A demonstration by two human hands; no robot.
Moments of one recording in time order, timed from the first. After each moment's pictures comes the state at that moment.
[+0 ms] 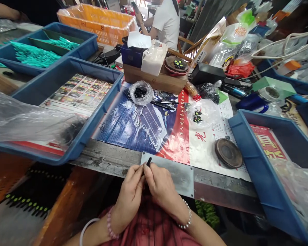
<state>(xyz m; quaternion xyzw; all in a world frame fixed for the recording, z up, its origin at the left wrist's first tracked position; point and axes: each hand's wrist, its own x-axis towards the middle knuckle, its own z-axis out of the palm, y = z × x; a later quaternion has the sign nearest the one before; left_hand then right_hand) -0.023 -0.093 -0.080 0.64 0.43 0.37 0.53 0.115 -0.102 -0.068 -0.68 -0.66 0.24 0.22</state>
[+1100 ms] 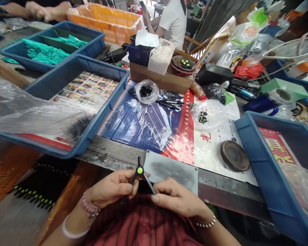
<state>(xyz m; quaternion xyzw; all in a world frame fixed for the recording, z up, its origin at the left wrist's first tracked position) -0.087 -0.053 -0.075 0.34 0.24 0.16 0.90 0.158 -0.115 -0.045 -0.38 -0.58 0.68 0.25</state>
